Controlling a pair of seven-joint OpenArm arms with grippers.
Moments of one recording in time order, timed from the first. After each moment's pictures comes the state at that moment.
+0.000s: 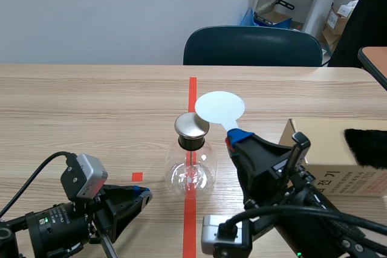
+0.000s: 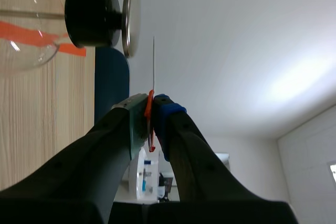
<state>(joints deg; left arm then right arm) 0.8 -34.2 47.2 63.0 -18.5 -20.8 -35.0 -27.7 20.4 -20.4 92.3 -85.8 -33.6 8.9</state>
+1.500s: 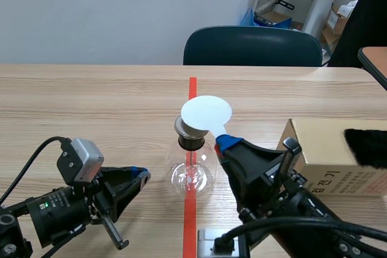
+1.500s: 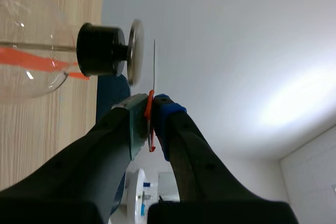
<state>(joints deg) -1.4 -34.1 47.2 63.0 -18.7 -17.8 -38.2 -27.7 20.4 -20.4 92.3 -85.8 -33.6 15.8</state>
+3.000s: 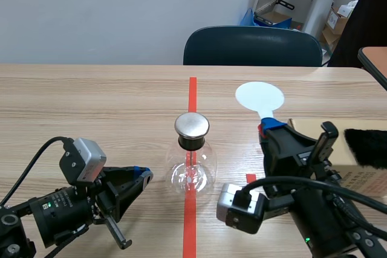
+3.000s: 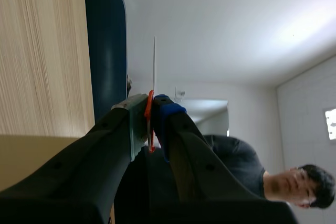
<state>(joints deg) -1.4 -33.5 47.2 63.0 -18.7 -17.7 -38.2 -27.7 20.5 -20.4 92.2 -85.7 -33.6 -5.6</state>
